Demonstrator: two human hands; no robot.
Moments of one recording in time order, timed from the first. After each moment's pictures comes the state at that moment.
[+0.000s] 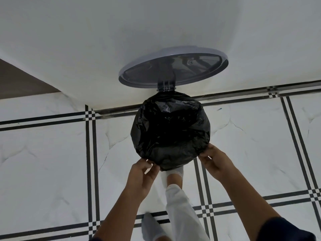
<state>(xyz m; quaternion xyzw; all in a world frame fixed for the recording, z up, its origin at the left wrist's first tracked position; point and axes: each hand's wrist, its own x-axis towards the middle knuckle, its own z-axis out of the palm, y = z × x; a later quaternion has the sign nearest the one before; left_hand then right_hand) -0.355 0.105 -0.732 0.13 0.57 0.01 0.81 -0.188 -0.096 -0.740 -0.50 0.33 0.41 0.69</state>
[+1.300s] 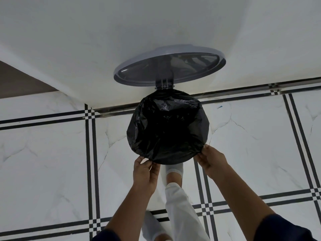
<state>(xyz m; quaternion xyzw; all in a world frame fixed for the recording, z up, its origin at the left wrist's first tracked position) -0.340 0.077 -0.746 0.12 0.63 0.10 0.76 -0.192 -0.084 -0.743 -0.54 0.45 0.35 0.62</state>
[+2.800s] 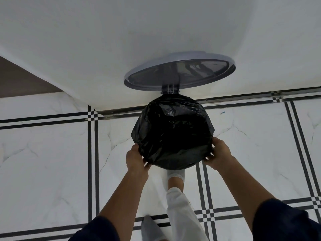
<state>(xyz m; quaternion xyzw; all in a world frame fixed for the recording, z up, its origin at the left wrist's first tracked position) -0.312 0.132 -0.732 0.22 0.68 0.06 0.70 -0.154 -0.060 -0.725 -0.58 0.47 0.35 0.57</state>
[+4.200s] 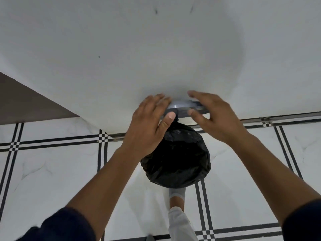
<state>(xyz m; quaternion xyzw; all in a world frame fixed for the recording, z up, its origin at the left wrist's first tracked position) -0.205 0.200 -0.528 0.95 0.11 0.09 0.29 -0.061 0.011 -0.516 -0.87 -0.39 0.10 0.29</state>
